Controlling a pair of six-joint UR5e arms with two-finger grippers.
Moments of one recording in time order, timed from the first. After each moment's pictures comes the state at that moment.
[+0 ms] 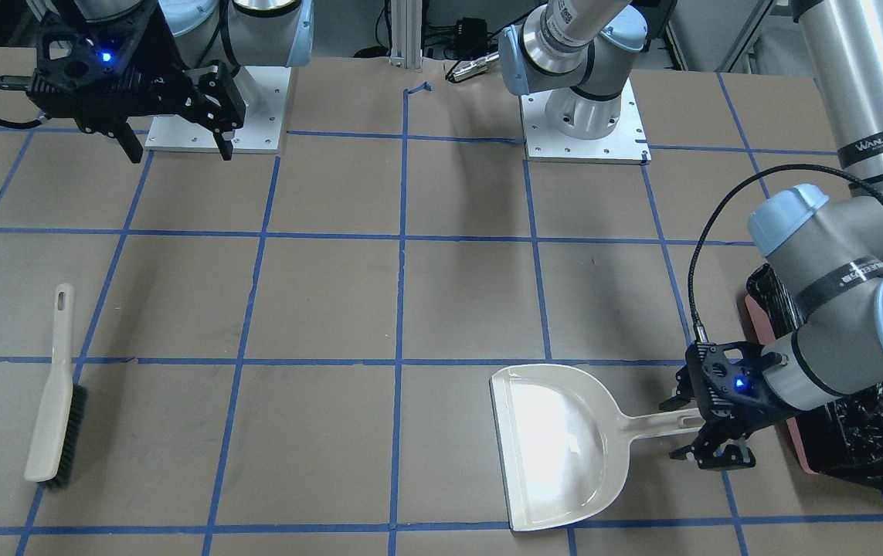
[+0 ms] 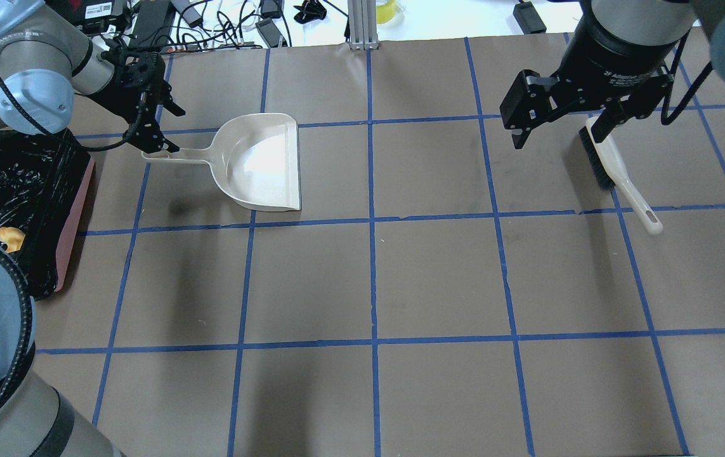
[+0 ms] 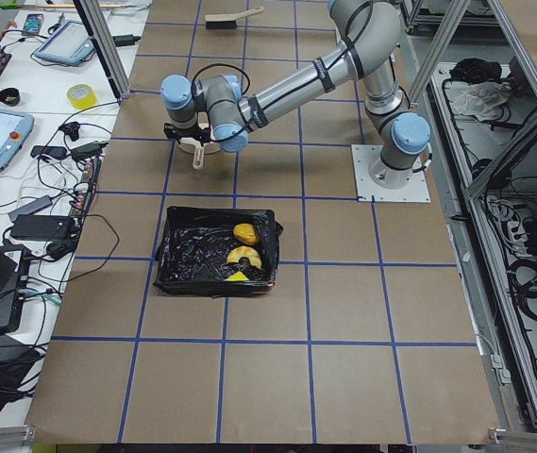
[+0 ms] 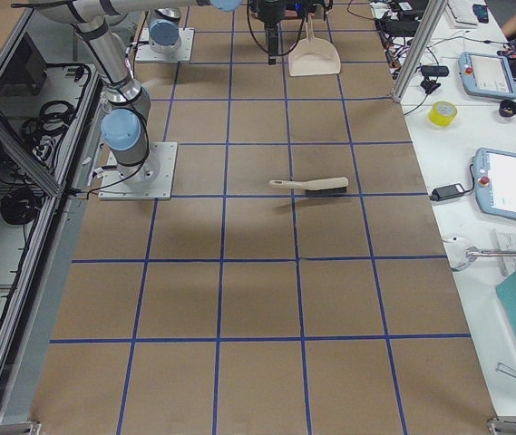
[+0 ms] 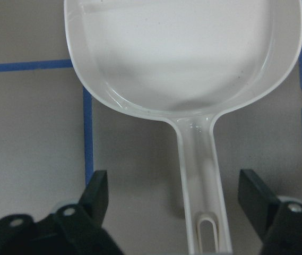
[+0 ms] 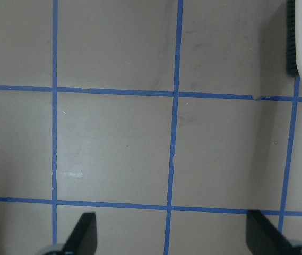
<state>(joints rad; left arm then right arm) -1.28 -2.05 -1.49 -1.17 1.26 1.88 1.60 -1.64 1.54 -1.52 -1.55 -0.02</state>
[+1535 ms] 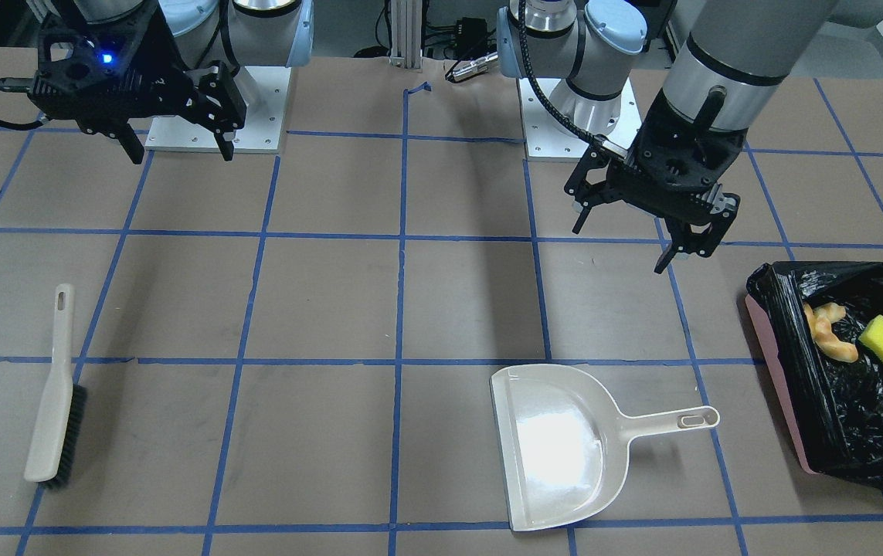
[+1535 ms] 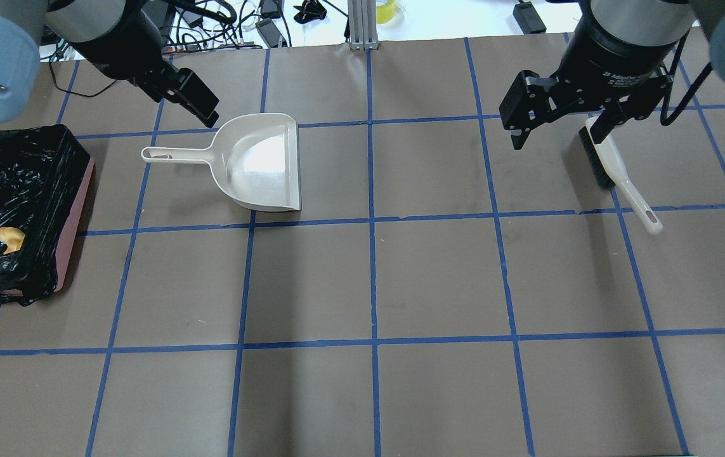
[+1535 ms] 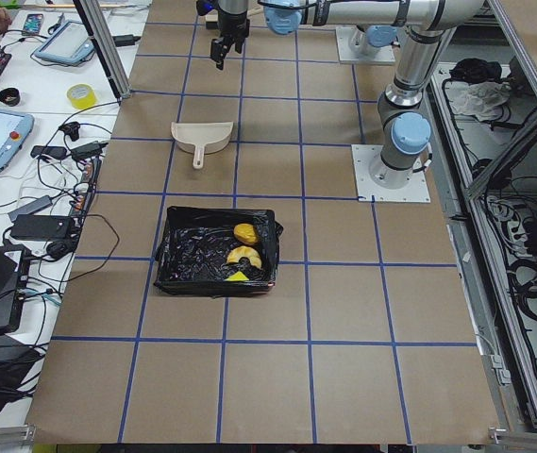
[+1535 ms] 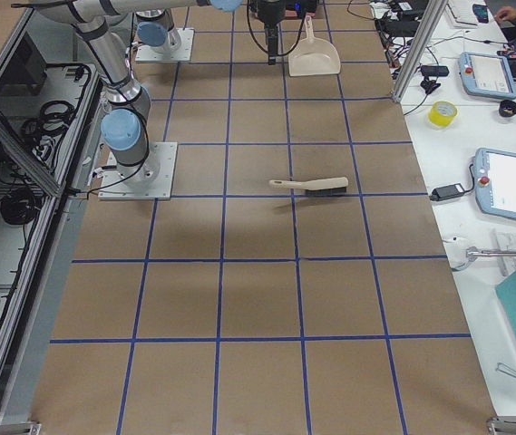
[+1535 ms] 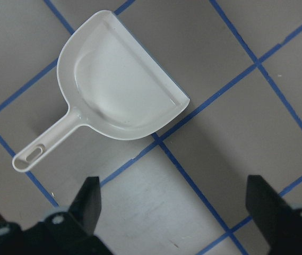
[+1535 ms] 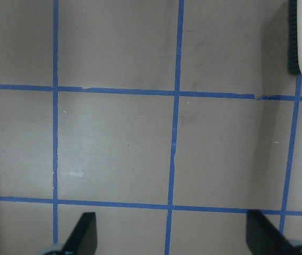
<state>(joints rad) -1.56 -1.62 -1.52 -1.42 1.50 0.45 1.59 -1.64 1.54 -1.51 -1.54 -0.02</state>
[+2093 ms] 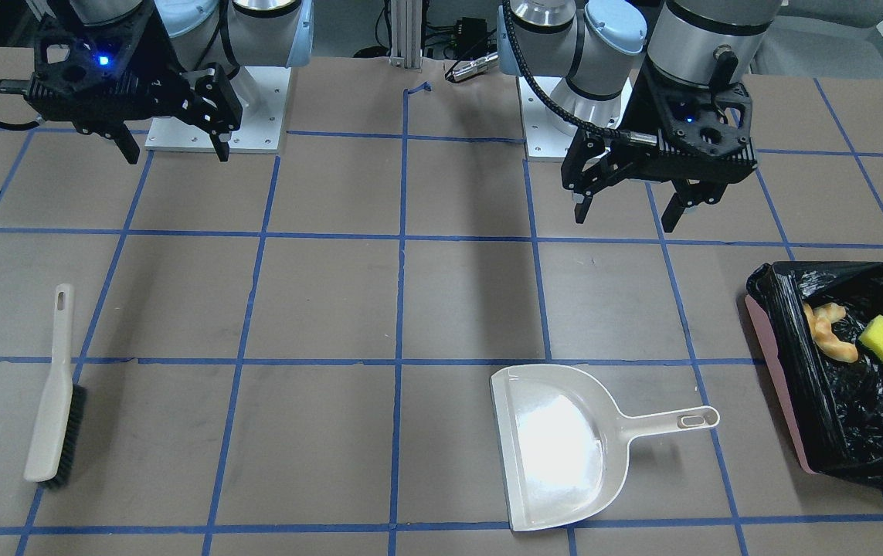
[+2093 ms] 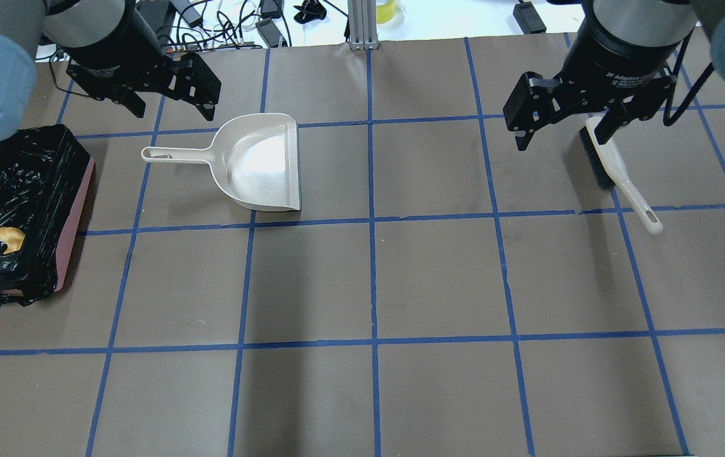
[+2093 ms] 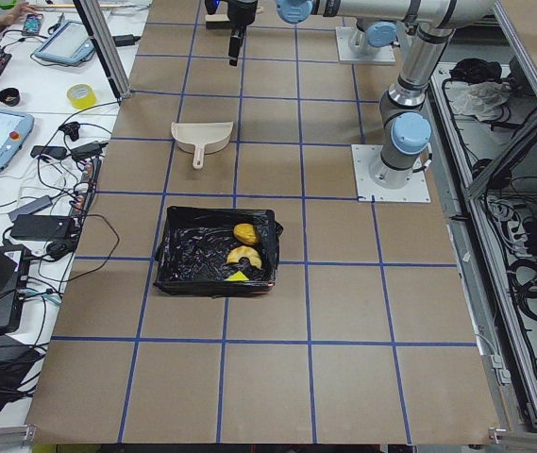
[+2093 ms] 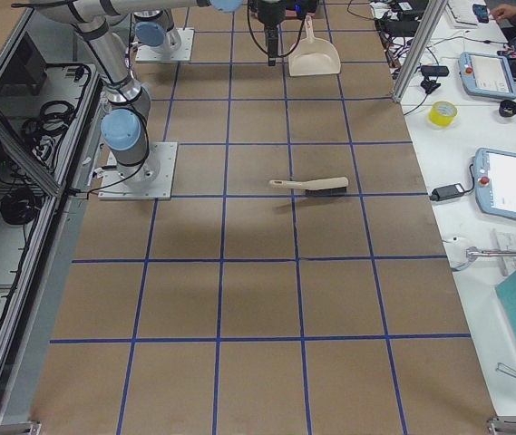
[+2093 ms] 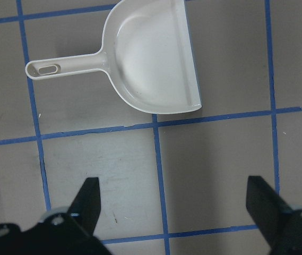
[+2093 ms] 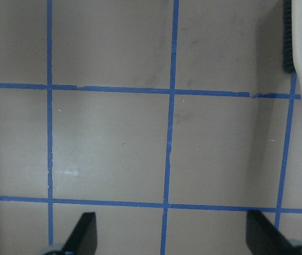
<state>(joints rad) -1.59 -1.57 -1.54 -1.42 1.56 0.05 1.59 -1.64 1.55 -1.51 -1.56 -0.03</state>
